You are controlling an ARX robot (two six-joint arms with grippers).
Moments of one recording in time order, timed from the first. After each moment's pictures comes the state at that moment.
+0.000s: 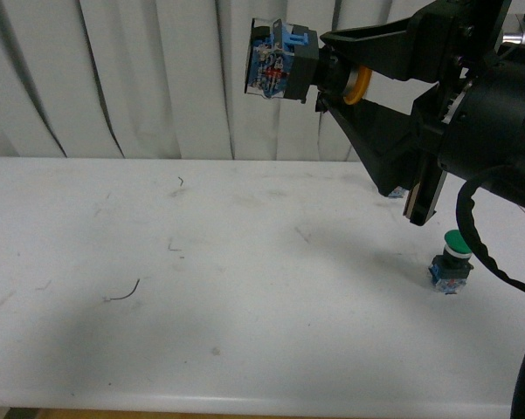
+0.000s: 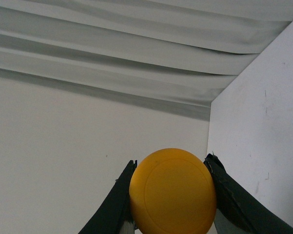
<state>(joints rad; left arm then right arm) -0.15 0.60 0.20 0.45 0.19 -0.39 0.35 1.81 0.67 1.28 -0.42 1.41</state>
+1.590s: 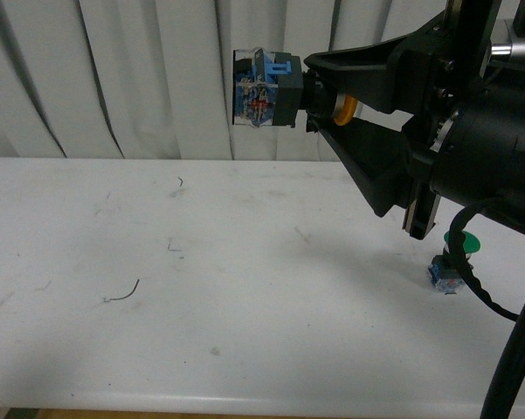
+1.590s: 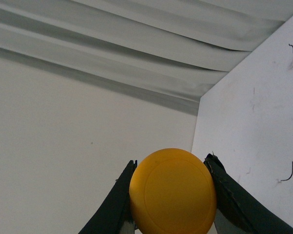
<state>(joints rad) 0.00 0.01 0.01 0.00 0.00 -0.01 0.37 1.80 0.64 1.28 -0.43 1.31</state>
